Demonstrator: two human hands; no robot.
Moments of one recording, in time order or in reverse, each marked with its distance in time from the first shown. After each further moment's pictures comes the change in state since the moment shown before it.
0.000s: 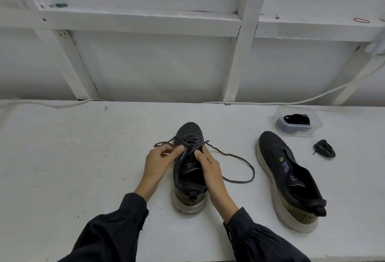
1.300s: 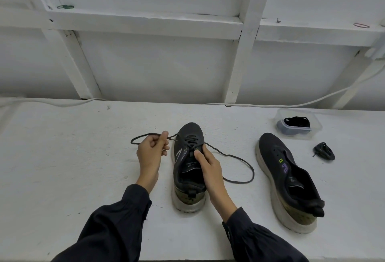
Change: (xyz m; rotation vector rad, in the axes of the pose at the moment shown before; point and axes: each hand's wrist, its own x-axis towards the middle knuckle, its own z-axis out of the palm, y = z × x) left_hand 0.011 0.010 -0.001 -0.310 0.325 -0.007; right_hand -0.001 0.003 0.003 -0.042 0.088 0.087
